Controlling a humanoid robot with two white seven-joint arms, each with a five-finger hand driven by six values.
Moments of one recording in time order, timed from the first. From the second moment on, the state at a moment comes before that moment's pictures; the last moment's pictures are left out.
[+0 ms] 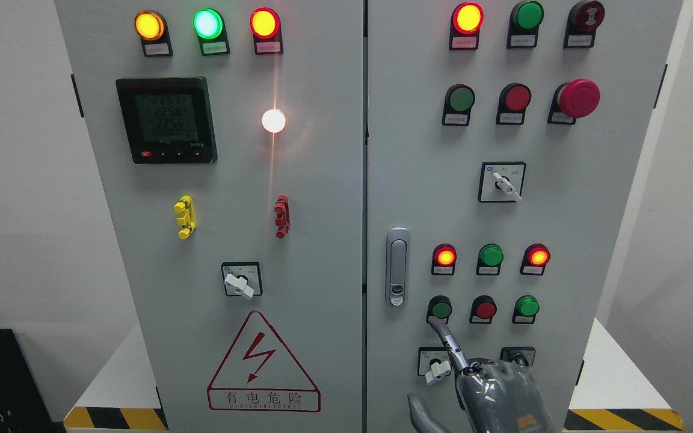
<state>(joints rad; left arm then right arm) -0.04 -0.11 -0.13 -0.05 0.14 -0.06 -0.06 -0.12 0.01 0.20 -2.01 1.29 -0.08 0.01</state>
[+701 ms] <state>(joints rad) -0.04 -0.11 -0.13 -0.05 0.14 -0.06 -0.06 -0.17 0.10 0.25 -1.94 1.41 -0.05 0.00</state>
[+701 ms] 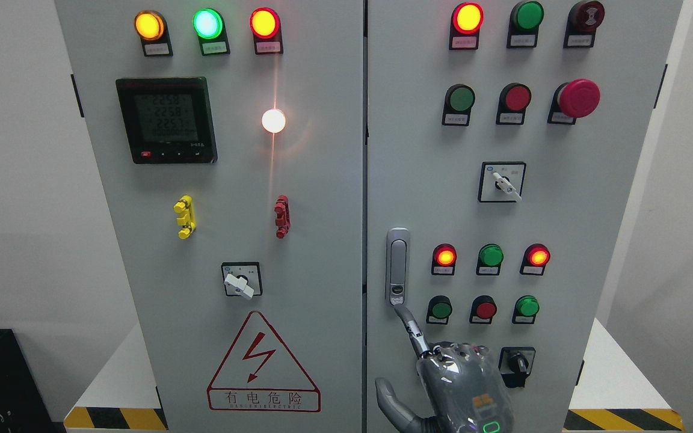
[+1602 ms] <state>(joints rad) -0.04 -0.11 -0.13 -0.05 0.14 -0.06 -0.06 -0.18 0.13 0.29 -1.88 1.44 0.05 -0.02</state>
